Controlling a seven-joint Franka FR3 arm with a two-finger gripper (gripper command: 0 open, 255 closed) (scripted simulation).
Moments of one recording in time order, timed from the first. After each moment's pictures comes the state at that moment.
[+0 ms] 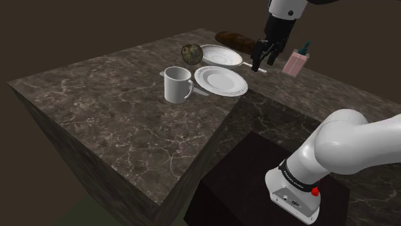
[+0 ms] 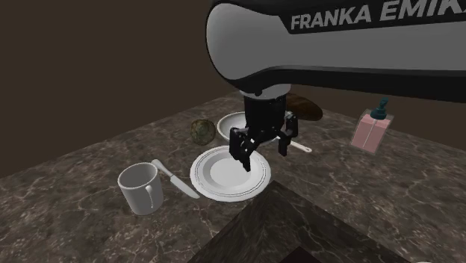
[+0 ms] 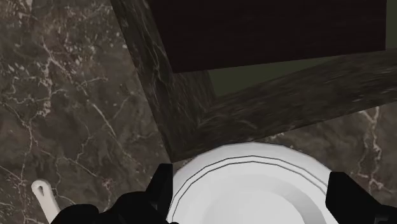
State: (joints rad) arm 0.00 -0.74 -0.02 -2.42 -0.10 1.64 0.13
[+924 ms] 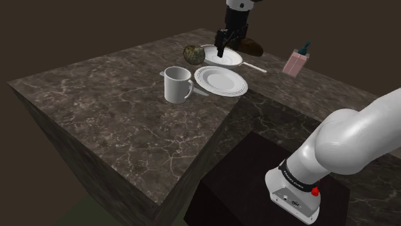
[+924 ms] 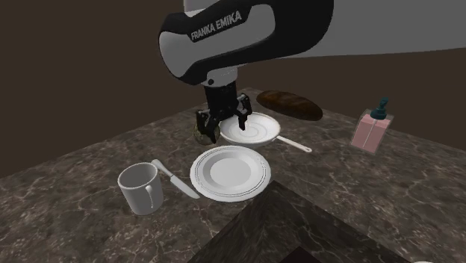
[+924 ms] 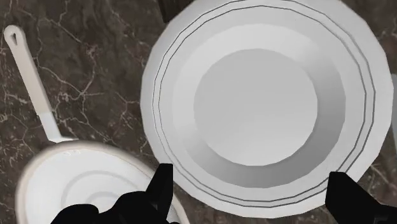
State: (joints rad) arm 0.01 -0.30 0.00 -2.13 -0.16 1.84 0.11
